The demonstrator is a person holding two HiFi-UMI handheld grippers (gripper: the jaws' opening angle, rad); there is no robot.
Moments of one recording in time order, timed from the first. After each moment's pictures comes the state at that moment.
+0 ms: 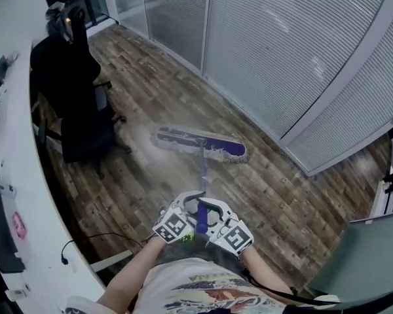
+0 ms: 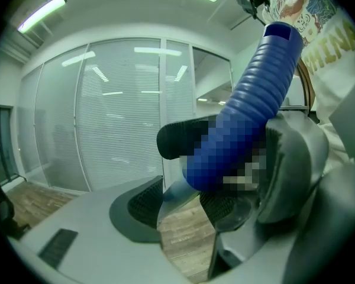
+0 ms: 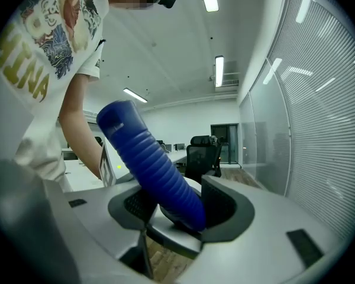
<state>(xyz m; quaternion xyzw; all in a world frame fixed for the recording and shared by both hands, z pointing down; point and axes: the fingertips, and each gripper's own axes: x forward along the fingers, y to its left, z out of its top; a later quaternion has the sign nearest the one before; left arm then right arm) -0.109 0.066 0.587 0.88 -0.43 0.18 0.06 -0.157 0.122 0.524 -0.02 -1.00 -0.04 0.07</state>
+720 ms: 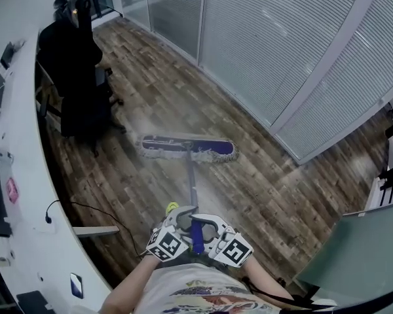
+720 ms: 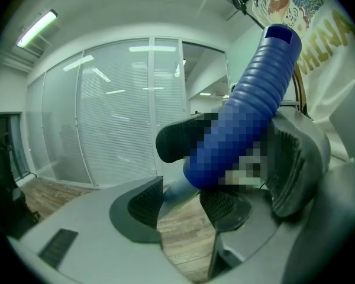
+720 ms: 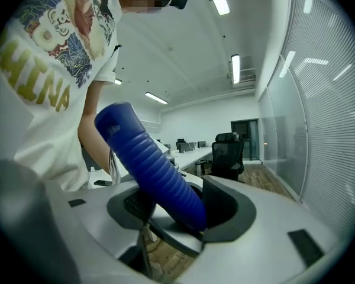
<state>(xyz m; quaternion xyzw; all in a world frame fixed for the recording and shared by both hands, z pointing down) 0.081 0.242 0.595 0.86 -0.46 0.20 0.07 0.043 0.303 0.533 -0.12 -0.99 -0.02 0.10</state>
